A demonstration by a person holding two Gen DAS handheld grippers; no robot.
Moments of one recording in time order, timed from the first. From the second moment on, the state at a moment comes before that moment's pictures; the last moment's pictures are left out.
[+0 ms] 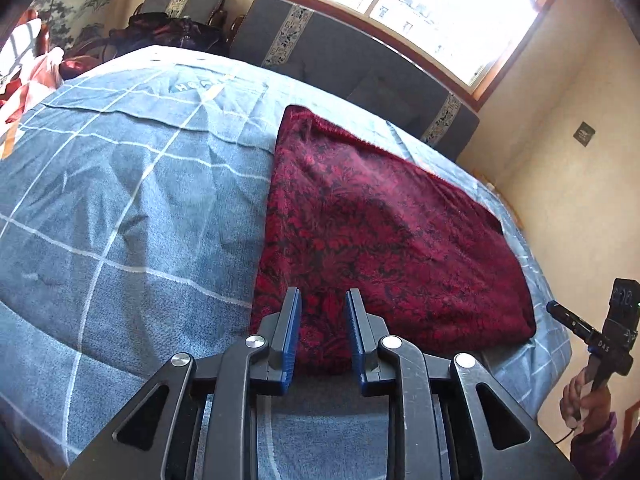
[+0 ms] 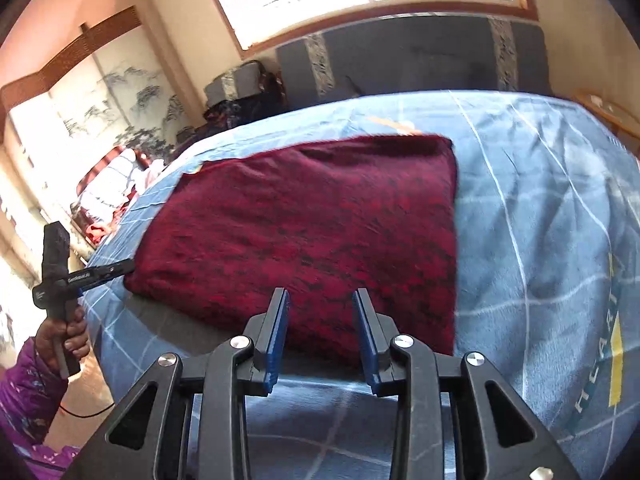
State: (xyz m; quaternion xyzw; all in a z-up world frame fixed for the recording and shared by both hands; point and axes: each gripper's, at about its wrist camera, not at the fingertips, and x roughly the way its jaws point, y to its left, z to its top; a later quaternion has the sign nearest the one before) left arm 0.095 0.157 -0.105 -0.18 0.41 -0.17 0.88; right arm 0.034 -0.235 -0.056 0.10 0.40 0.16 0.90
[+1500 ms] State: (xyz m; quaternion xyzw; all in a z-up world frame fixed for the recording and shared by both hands) left arm 0.325 0.198 -0.151 -0.26 0.51 -0.46 0.68; right arm 0.173 -0.100 -0.102 0.14 0.44 0.27 0.84
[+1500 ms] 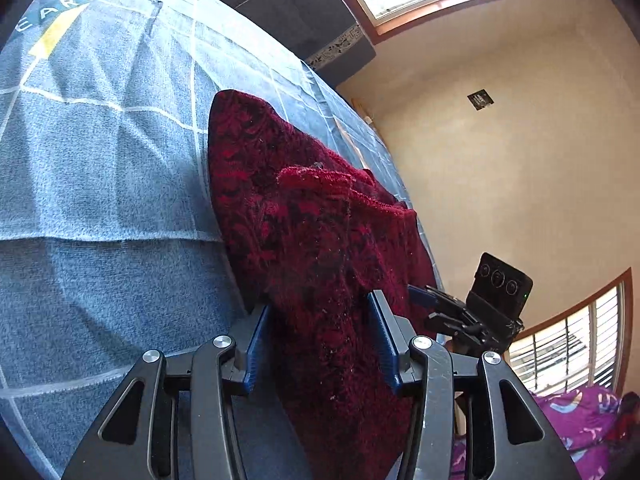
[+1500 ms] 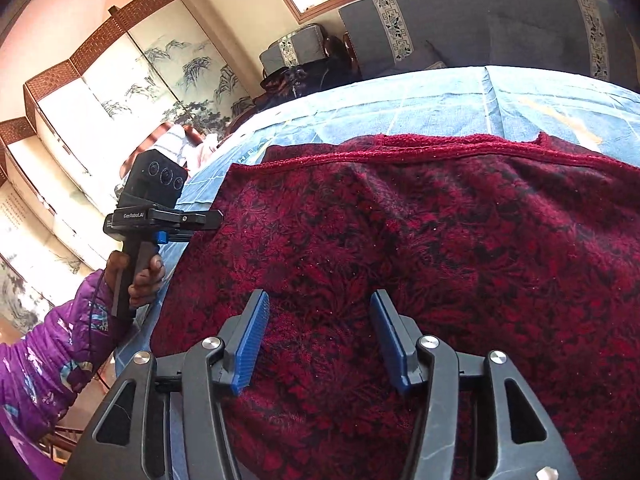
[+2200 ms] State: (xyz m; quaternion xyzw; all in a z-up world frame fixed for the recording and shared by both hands) left arm 0.308 0.171 -0.126 -0.23 0.50 -0.36 0.75; right arm 0.184 -0.106 -0.078 0.16 0.42 0.28 0.85
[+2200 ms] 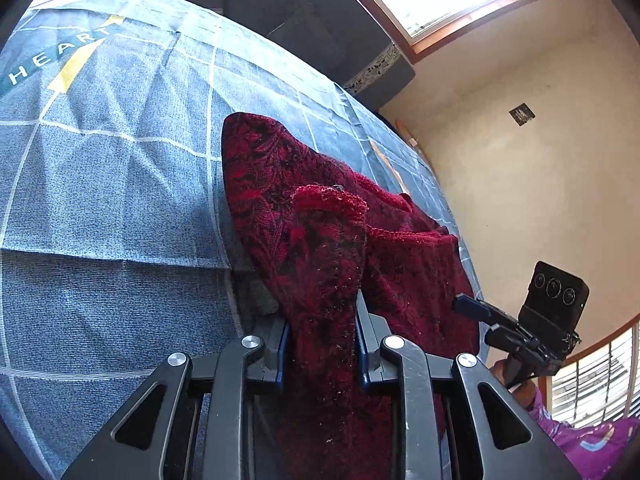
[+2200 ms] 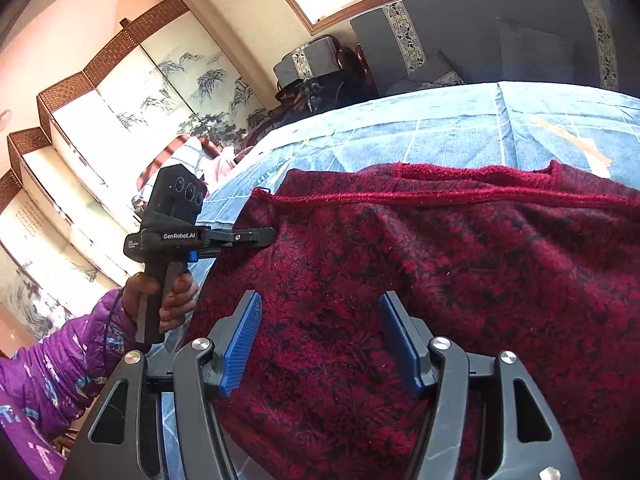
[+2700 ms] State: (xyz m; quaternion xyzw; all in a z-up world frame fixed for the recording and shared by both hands) left arm 0.289 0.115 -0.053 -0.16 0.52 -0.33 0.77; right arm 0.264 -0.139 -0.131 0.21 0.48 0.18 0.83
